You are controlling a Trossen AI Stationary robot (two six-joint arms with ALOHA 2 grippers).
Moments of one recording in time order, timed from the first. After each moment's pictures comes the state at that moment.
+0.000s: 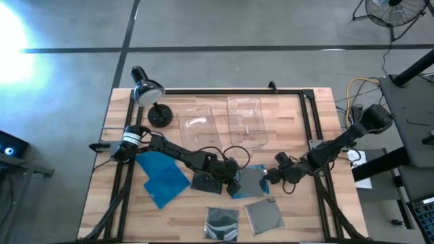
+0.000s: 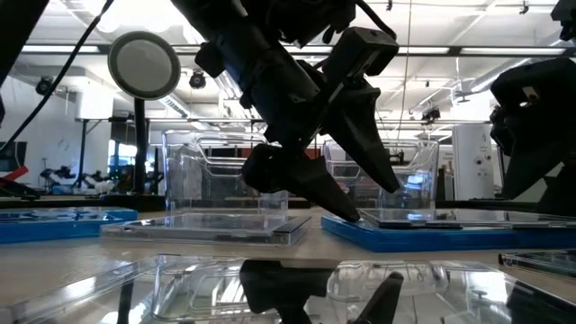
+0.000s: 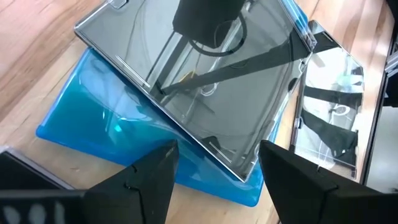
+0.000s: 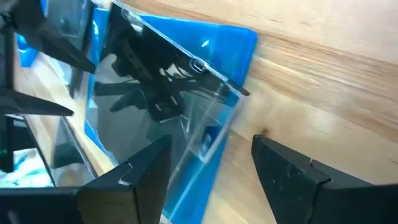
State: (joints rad) left arm -0.21 2.06 1.37 -0.13 0.09 -0.91; right arm 0.55 1.21 0.26 0.08 0.32 1.69
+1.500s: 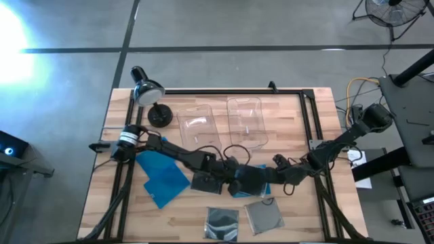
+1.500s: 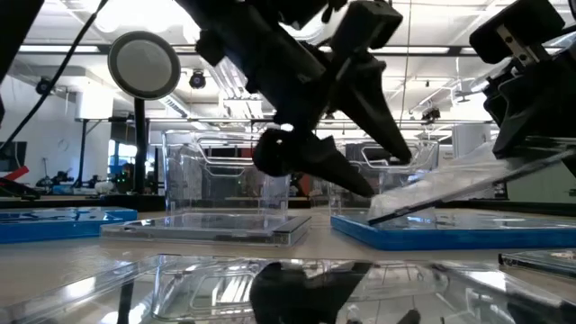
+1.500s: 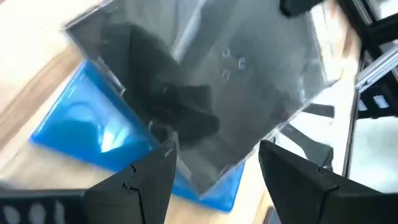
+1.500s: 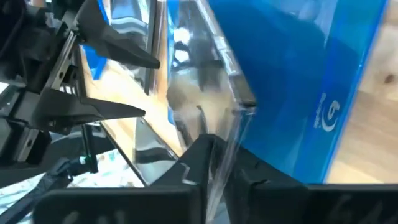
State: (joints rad) left arm -0.22 2.02 1.37 -0.09 0.04 -0.90; right arm 0.57 1.19 0.37 0.09 0.31 1.89
